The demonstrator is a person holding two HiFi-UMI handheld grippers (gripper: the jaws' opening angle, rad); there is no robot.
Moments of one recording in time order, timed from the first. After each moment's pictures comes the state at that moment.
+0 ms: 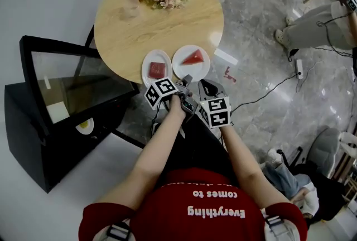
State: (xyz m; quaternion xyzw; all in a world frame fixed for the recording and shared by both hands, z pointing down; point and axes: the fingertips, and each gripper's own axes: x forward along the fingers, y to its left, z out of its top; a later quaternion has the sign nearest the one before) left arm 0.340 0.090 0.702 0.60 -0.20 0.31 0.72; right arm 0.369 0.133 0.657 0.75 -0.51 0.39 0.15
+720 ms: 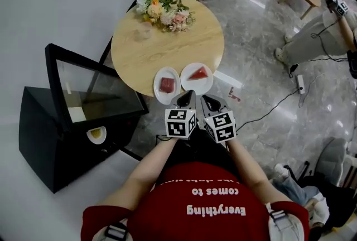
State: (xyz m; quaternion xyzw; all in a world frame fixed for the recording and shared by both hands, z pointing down) left arm 0.340 0.079 0.581 0.92 -0.07 0.31 0.22; right arm 0.345 0.123 0.586 0.75 -0.56 0.33 0.13
